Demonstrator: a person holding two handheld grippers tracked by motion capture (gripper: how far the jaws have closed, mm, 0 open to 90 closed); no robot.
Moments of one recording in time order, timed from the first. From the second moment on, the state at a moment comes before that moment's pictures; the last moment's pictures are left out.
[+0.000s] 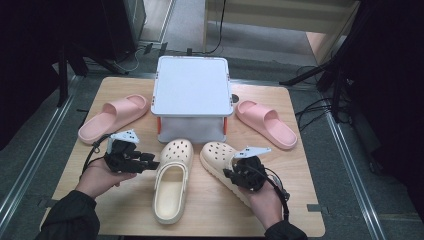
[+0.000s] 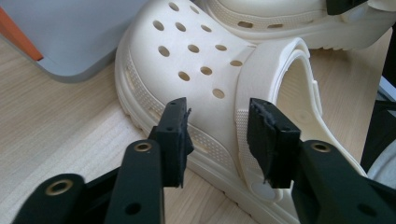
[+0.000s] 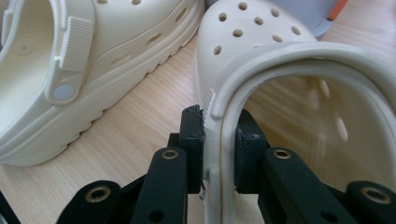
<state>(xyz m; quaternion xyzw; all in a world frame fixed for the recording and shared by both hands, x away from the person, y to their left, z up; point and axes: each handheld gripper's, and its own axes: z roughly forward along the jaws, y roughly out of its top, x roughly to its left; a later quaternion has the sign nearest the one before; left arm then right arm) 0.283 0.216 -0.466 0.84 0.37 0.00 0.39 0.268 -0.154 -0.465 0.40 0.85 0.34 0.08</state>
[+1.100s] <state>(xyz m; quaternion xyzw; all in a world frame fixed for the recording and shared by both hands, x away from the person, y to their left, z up) 0.283 0.222 -0.479 0.83 0.41 -0.01 0.37 0.273 -0.196 -0.458 0.41 0.82 0.39 0.08</state>
